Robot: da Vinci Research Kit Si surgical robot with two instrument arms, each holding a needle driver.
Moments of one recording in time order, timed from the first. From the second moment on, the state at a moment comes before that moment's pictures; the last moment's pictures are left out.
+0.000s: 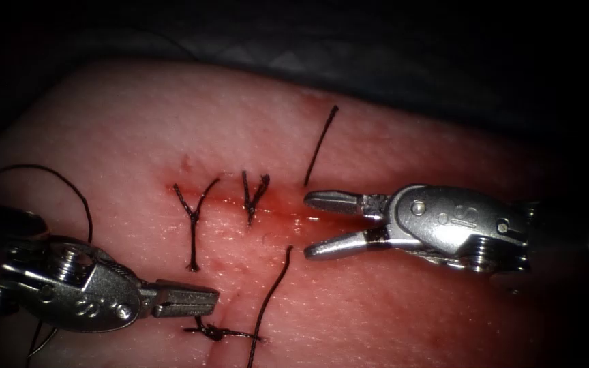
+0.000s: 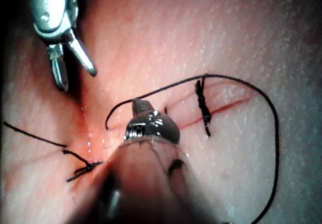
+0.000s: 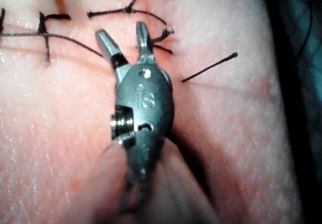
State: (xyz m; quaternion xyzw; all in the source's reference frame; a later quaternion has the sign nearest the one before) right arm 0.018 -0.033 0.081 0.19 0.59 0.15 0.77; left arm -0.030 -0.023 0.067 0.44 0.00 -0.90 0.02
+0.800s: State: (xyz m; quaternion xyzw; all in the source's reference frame) right arm 0.018 -0.033 0.081 0.19 0.59 0.15 0.77; left arm -0.030 -0.023 0.067 0.51 0.01 -0.86 0.08
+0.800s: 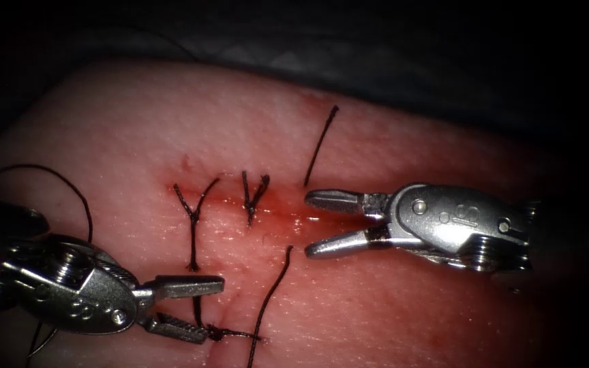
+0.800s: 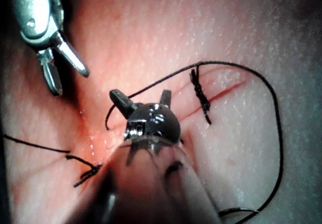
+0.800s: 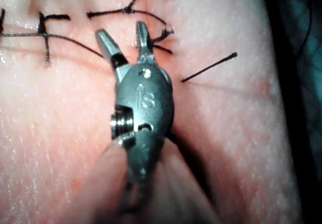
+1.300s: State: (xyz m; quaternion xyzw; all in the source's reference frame) right arm 0.018 -0.033 0.081 0.19 0.59 0.15 0.77; left arm -0.033 -0.023 0.069 0.53 -0.05 -0.83 0.17
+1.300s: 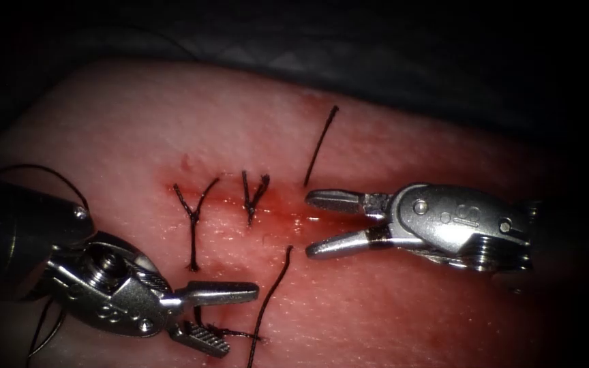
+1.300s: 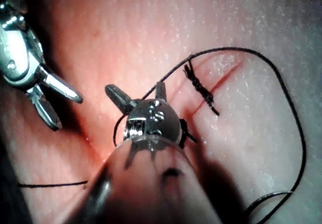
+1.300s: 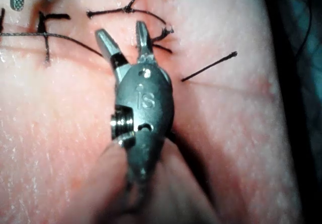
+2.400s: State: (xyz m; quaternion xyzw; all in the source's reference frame) right arm 0.017 -0.033 0.081 0.19 0.60 0.15 0.76; left arm -0.035 -0.026 0.074 0.53 -0.08 -0.81 0.22
